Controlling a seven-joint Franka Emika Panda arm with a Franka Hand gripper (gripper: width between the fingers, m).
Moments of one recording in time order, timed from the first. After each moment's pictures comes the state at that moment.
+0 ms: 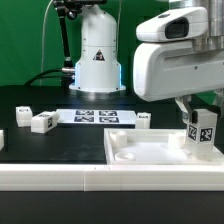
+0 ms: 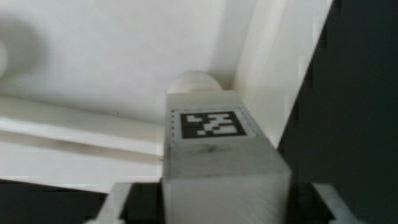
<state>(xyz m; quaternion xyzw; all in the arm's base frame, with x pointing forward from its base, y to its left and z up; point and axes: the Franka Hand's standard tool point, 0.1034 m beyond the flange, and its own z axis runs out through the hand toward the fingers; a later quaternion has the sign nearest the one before) 0.622 0.119 0.089 -0.99 -0.12 -0.01 0.06</state>
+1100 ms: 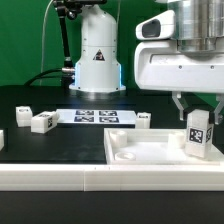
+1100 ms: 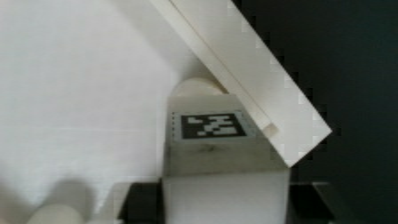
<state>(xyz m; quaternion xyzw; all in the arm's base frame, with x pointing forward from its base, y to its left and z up) 0.624 0.115 0.087 -0.93 0.36 0.00 0.06</state>
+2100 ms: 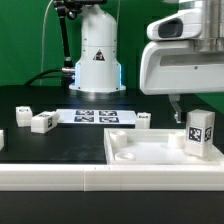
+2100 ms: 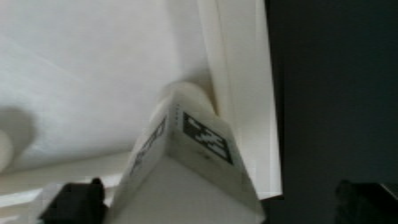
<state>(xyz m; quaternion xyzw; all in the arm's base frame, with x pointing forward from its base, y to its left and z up) 0.620 0.130 0.087 -1.00 0.00 -0.02 0.04</state>
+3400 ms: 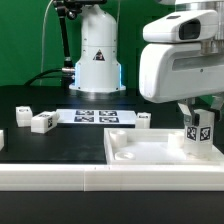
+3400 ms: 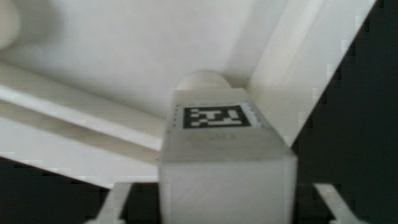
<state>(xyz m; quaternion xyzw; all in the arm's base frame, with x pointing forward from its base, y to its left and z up) 0.620 0.121 0.084 -0.98 -0.20 -0.02 0.03</state>
